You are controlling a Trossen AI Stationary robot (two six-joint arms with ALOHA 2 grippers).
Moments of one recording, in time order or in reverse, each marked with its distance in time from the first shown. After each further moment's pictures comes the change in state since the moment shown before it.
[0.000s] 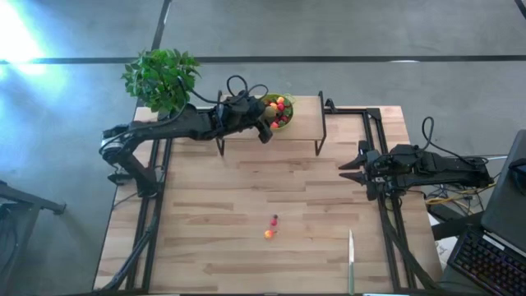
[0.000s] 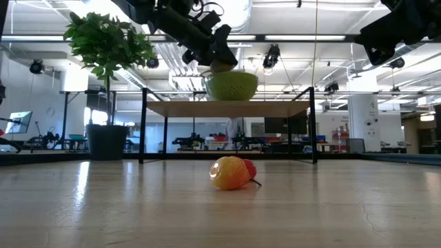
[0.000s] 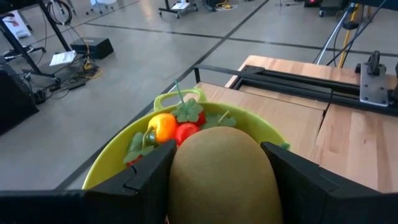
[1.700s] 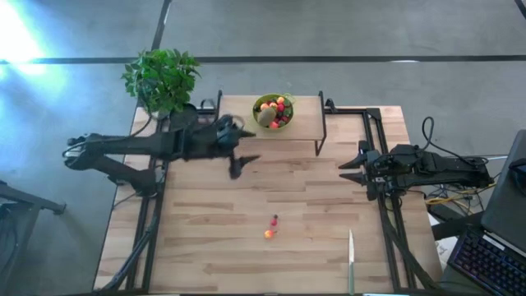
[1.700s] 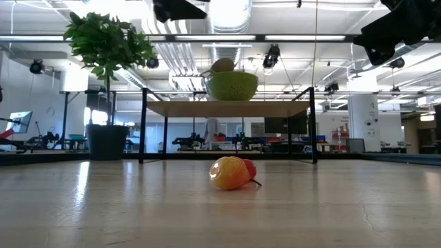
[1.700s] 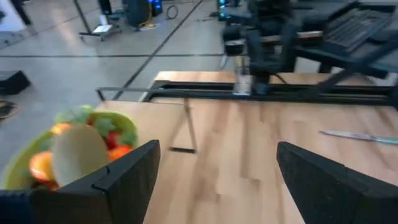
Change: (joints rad) left arm -0.293 -0.371 -0.136 -0.219 0.039 -0.006; right arm 0.000 0.000 0.000 -0.001 0.000 0.000
